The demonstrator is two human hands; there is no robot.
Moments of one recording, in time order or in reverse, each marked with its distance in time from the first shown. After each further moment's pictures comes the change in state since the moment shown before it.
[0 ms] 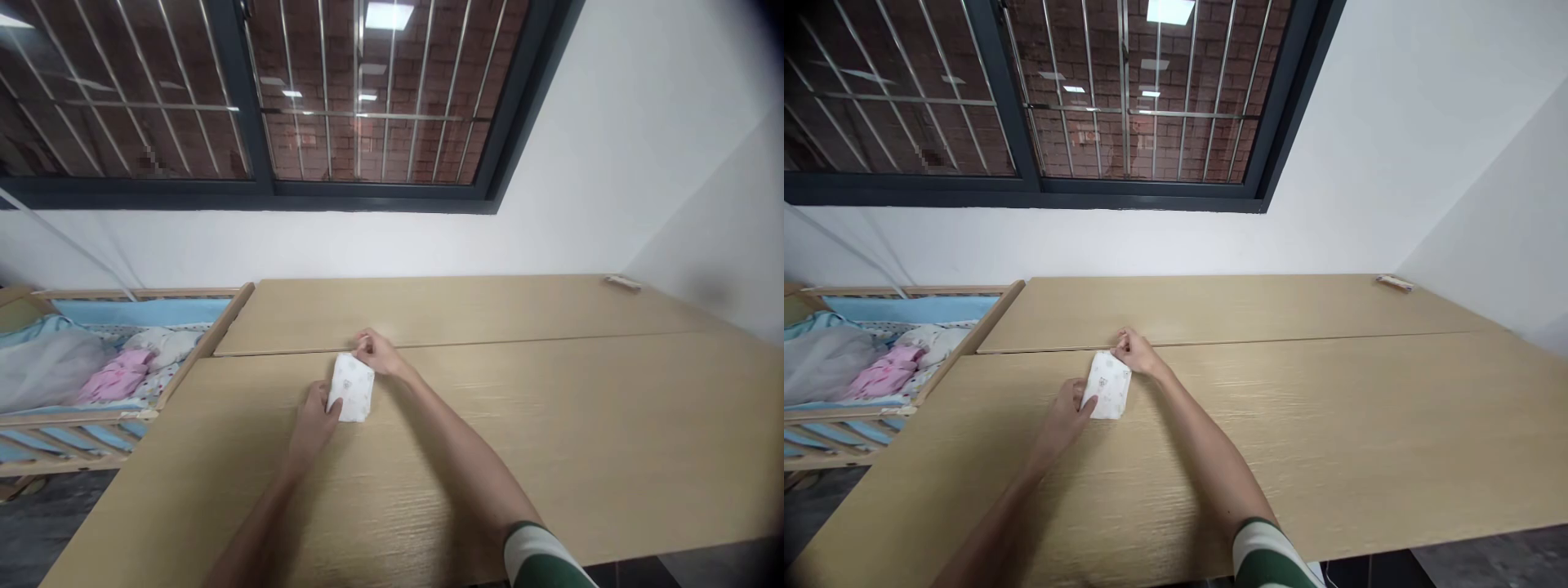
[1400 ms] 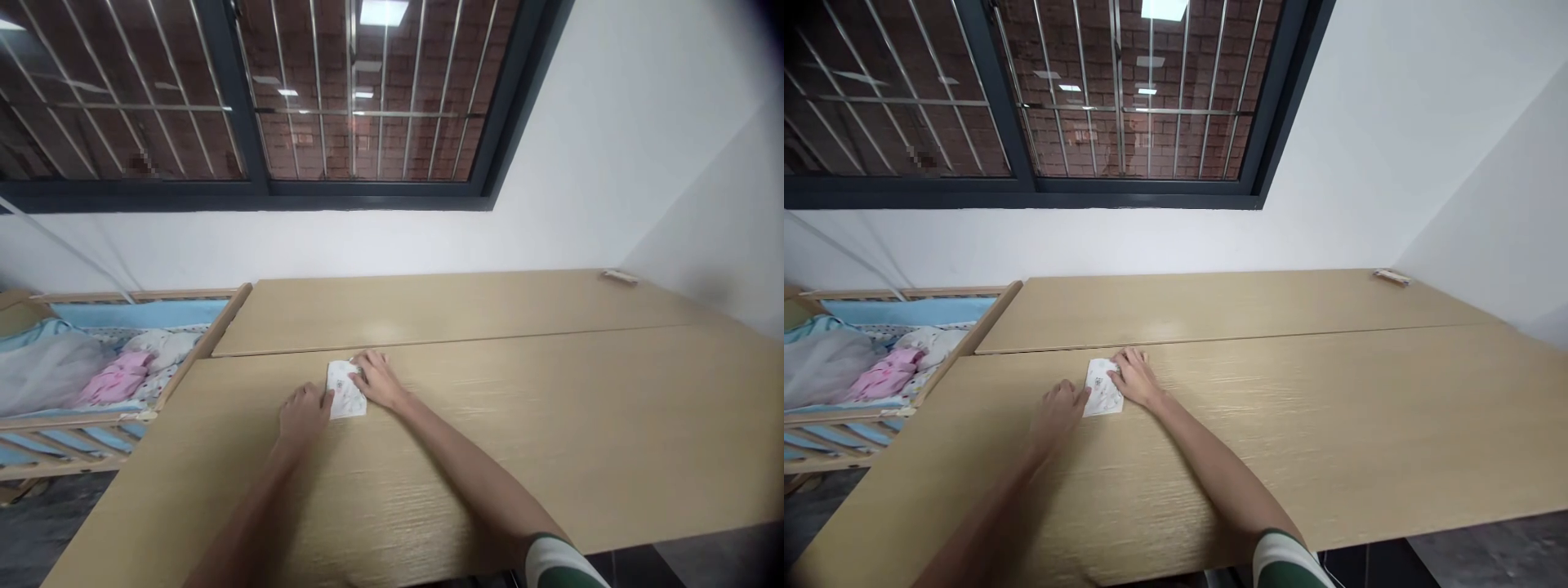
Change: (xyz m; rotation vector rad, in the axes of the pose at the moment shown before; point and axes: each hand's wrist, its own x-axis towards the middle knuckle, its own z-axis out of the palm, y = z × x) left_hand 0.012 0.021 -0.016 0.696 -0.115 -0.173; right_hand -0.056 -0.001 0.020 -0.579 -0.021 -0.118
